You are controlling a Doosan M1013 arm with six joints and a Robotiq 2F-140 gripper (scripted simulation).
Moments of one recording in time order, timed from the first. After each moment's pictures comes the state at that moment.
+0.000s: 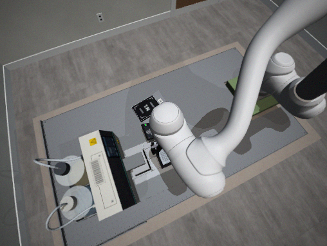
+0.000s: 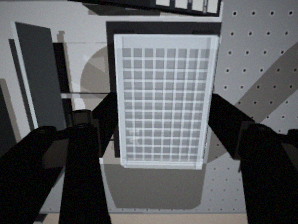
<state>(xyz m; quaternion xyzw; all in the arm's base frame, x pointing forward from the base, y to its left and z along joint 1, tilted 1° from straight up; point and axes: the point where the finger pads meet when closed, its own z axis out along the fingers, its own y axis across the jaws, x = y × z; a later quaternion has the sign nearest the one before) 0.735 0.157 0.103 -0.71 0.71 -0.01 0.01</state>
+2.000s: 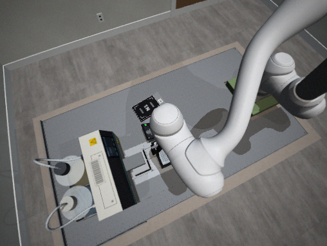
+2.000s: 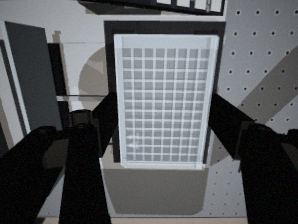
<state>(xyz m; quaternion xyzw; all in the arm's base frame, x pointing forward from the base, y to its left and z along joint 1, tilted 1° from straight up) 0.736 0.156 0.093 -0.71 0.71 -0.01 0.01</state>
